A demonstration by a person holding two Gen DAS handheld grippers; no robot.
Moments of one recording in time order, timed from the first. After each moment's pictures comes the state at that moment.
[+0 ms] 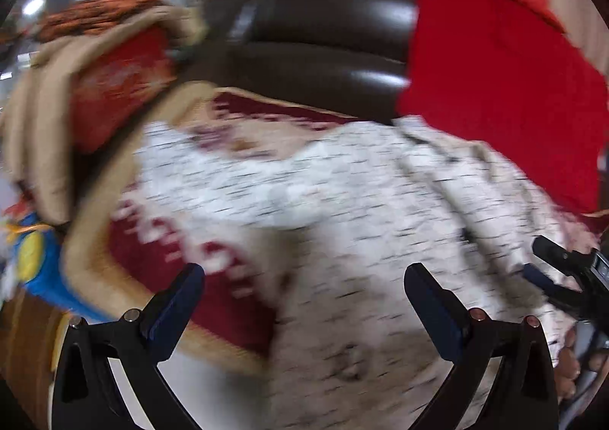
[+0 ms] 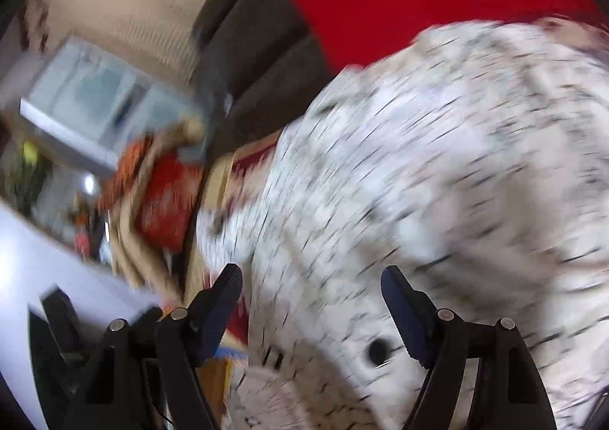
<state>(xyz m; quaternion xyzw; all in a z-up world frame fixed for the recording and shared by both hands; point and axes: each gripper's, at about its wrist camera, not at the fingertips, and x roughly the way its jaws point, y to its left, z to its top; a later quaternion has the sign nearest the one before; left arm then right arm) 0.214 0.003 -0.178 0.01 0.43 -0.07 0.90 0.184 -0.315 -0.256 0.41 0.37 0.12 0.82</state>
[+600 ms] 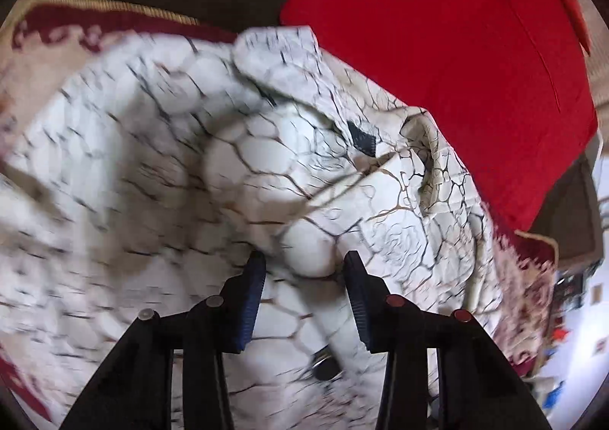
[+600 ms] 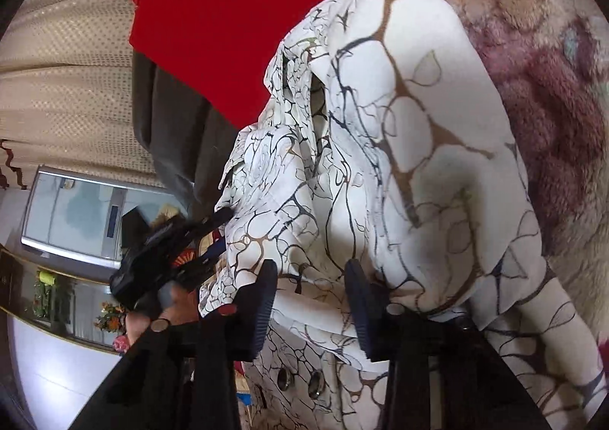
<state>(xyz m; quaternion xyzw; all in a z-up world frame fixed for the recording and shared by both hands) 0.399 -0.156 -0.281 -0.13 0.60 -0.21 0.76 0.169 -0.395 -0.341 0.55 0.35 0.07 0.75</state>
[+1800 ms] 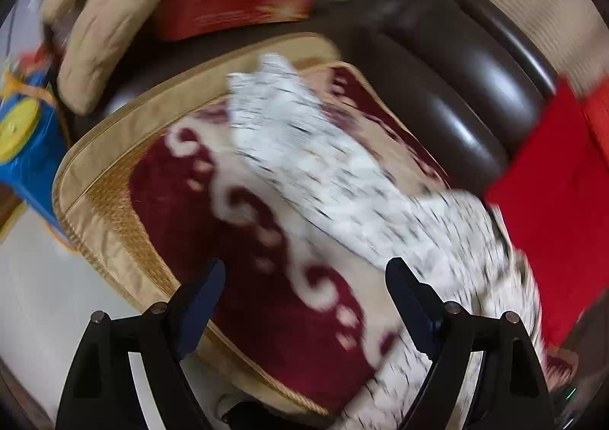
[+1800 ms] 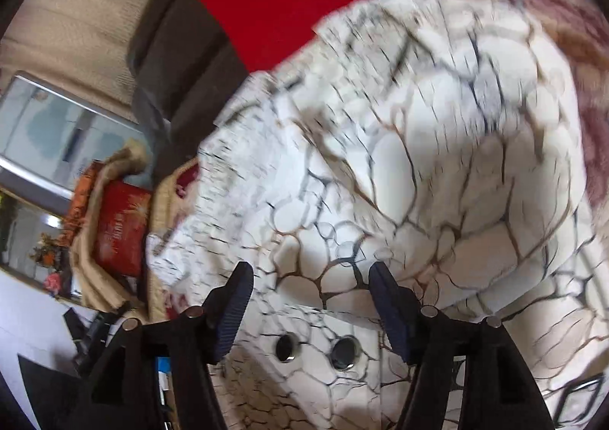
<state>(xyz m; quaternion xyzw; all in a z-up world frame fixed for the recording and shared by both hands) 0.291 0.207 -0.237 -0.25 0.45 0.04 0.86 0.191 -0.324 -0.307 0.41 0.44 0.04 0.80</state>
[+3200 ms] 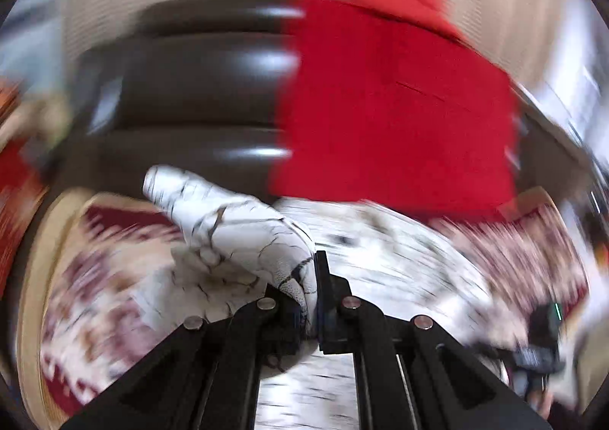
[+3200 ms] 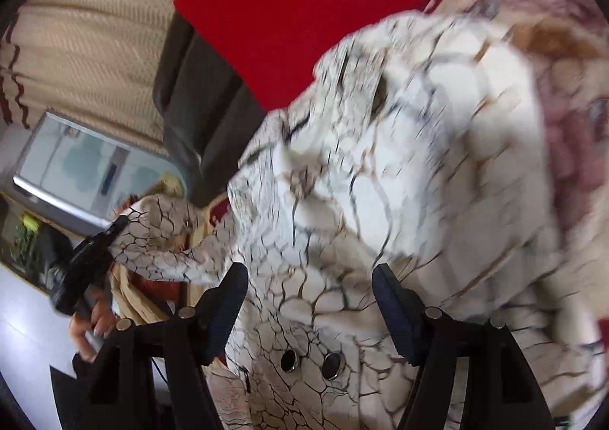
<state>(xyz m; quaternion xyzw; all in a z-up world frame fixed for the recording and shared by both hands) 0.342 -0.084 -0.106 0.06 0.35 -0.31 0.88 0.152 -0.379 -0.301 0.47 0.34 0.08 0.81</state>
